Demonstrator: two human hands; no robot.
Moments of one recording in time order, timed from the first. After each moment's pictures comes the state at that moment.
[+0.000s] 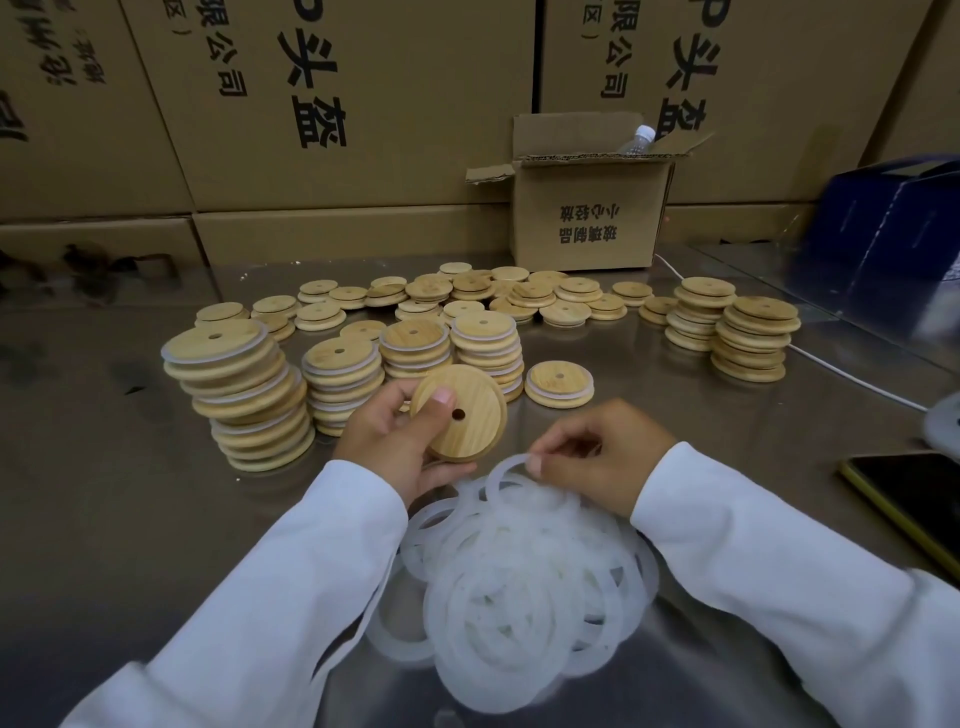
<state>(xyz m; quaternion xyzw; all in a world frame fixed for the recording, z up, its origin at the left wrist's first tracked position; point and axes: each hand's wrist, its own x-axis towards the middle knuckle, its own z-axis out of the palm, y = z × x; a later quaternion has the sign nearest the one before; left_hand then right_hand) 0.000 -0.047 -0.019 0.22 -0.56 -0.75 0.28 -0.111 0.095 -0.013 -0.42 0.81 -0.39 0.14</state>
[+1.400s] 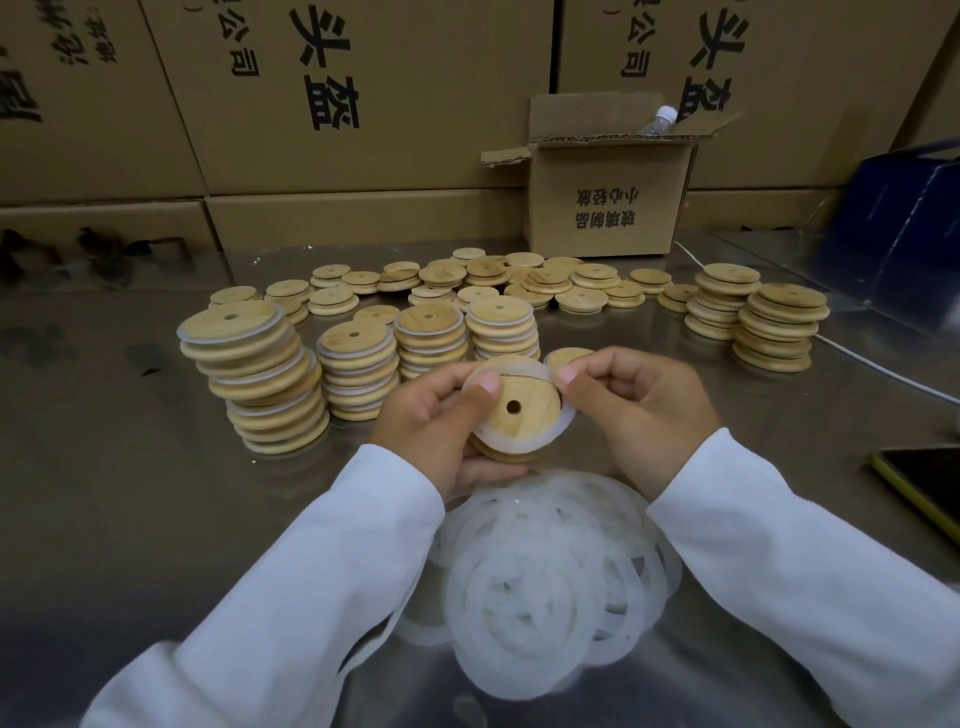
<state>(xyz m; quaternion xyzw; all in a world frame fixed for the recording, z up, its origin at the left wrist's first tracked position) 0.005 -0.033 -0.013 0.14 -0.61 -0.74 0.24 -0.084 0.087 0.002 -0.31 0.69 -0.65 0.07</state>
